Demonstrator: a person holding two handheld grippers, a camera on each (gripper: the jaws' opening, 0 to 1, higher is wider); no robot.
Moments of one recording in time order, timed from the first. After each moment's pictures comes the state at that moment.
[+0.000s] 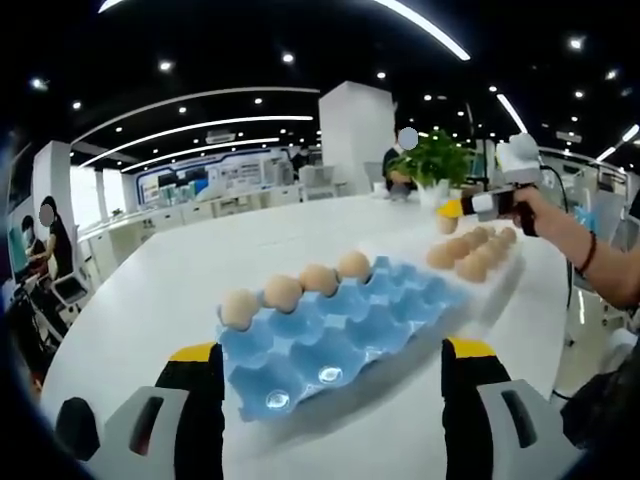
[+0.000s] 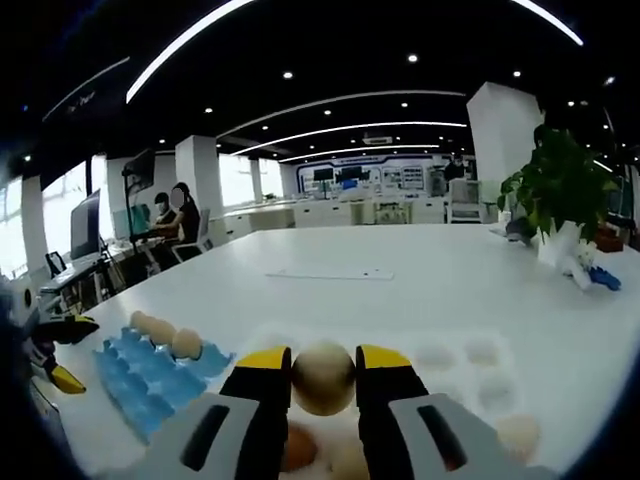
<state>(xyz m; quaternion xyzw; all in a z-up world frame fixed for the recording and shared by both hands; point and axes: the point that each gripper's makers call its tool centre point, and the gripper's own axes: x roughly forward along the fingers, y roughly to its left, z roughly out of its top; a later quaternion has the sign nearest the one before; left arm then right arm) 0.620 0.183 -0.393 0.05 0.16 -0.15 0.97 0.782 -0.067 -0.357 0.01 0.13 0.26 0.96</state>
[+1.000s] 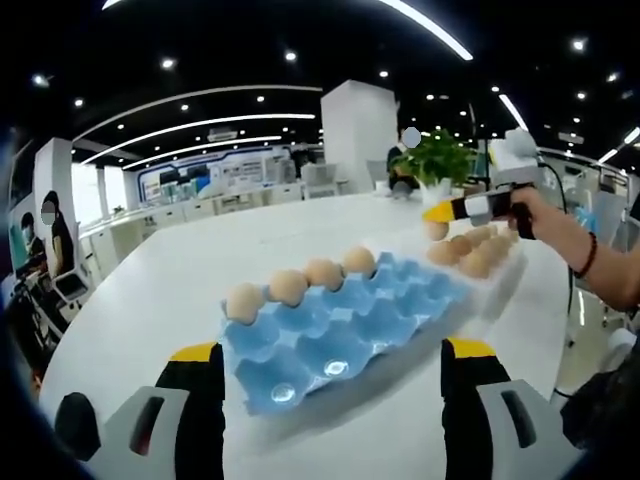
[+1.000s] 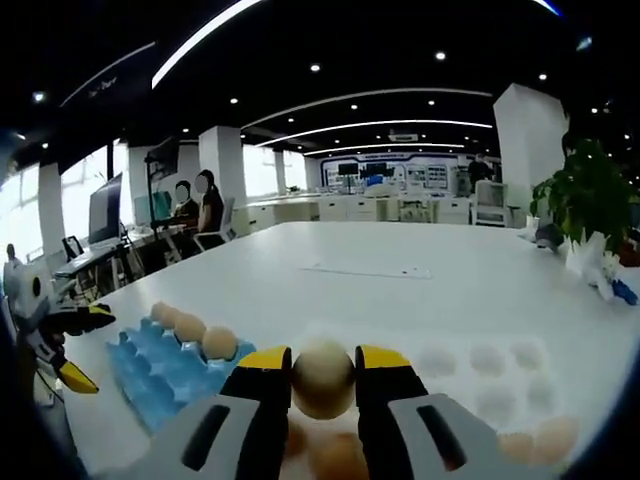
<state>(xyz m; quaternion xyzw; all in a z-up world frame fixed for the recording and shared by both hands) 0.620 0.191 -0.398 0.04 0.17 -0.15 0.97 0.773 -0.015 -0.363 -0.01 0.14 0.31 0.94</state>
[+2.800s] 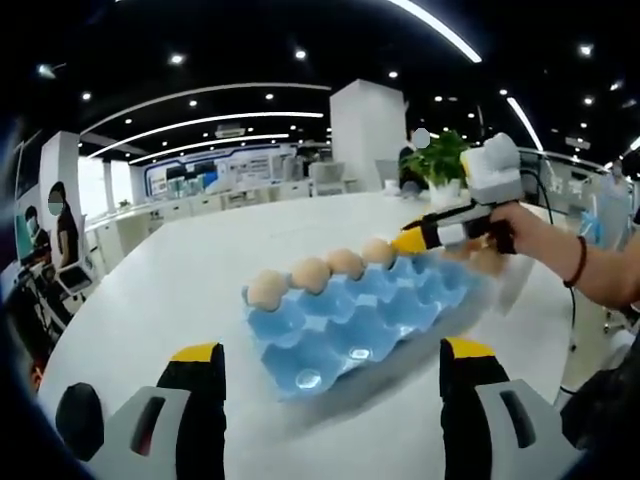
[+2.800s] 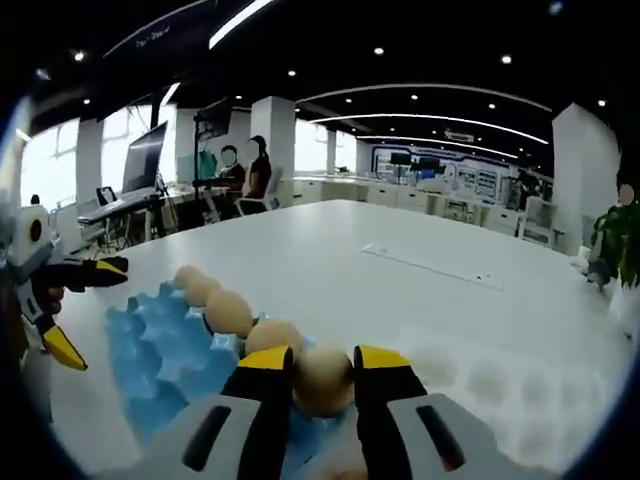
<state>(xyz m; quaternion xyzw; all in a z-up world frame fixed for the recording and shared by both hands) 0.618 0.213 -0.404 0.03 0.17 -0.14 0.98 0.773 0.080 -0.399 -0.11 0.15 0.40 0.90</state>
